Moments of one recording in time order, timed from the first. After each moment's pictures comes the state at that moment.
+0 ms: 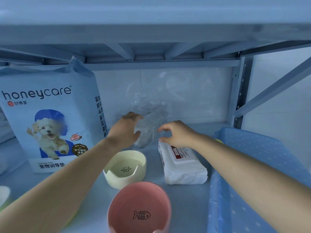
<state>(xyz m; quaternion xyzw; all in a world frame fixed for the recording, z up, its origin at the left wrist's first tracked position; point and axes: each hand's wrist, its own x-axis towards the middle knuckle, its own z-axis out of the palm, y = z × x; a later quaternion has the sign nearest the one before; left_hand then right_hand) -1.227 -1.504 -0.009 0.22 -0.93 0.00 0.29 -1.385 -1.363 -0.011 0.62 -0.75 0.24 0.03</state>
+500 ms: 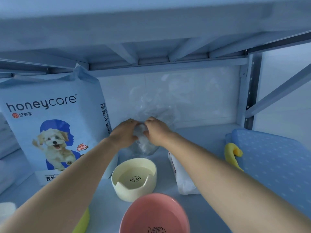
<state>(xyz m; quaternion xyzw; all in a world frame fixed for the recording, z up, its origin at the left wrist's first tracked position) -1.230 -1.556 -0.003 0.27 -0.94 -0.01 0.20 -1.346 -1.463 -0.007 0.60 -0.76 0.18 0.13</state>
